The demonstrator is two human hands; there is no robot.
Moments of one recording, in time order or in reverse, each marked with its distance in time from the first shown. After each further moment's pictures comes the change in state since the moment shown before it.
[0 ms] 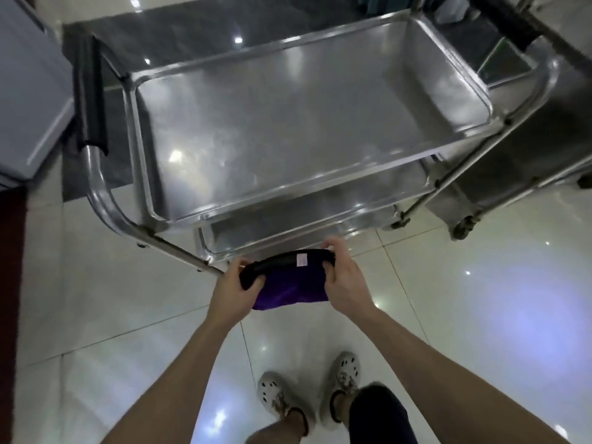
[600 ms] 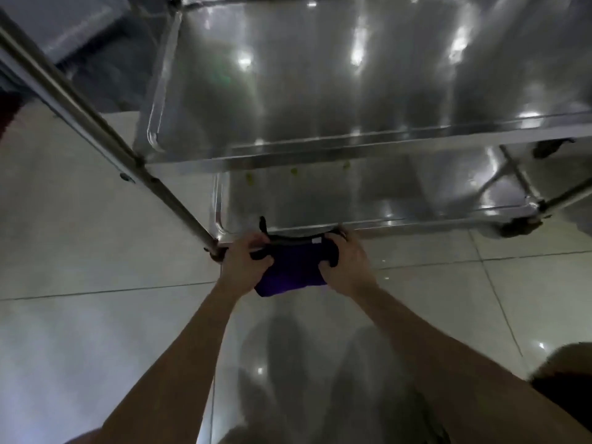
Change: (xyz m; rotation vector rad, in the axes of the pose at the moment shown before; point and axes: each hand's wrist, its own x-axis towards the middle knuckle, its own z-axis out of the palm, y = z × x) left_hand 0.190 -0.323 0.245 -0.129 0.172 -0.088; right_hand 0.190 0.363 0.290 -0.278 -0.221 -0.070
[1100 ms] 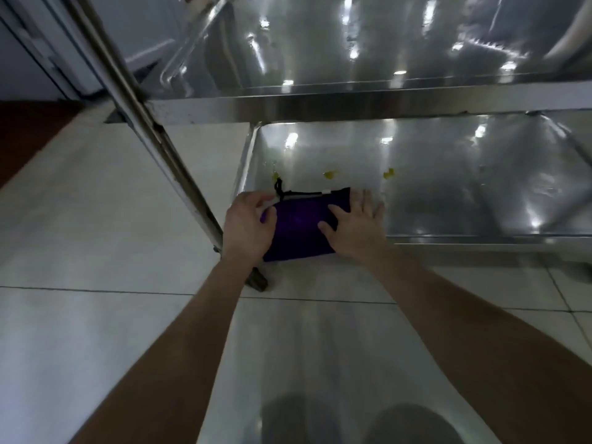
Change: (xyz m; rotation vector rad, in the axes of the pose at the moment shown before) left_hand 0.078 -0.030 0.003 0.148 0.453 0.320; right_hand 0.153 -0.004 0.053 -0.546 0.037 -0.226
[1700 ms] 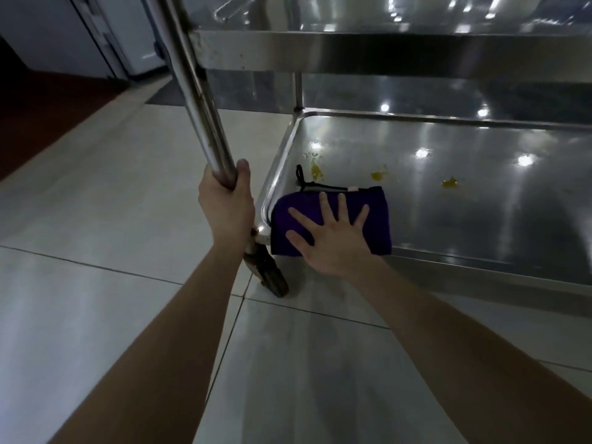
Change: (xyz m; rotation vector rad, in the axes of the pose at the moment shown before) left_hand 0.029 -0.053 -0.025 -0.443 0.617 -0.286; right_hand 0.043 -0.085 0.066 -0.101 0.007 -0.360
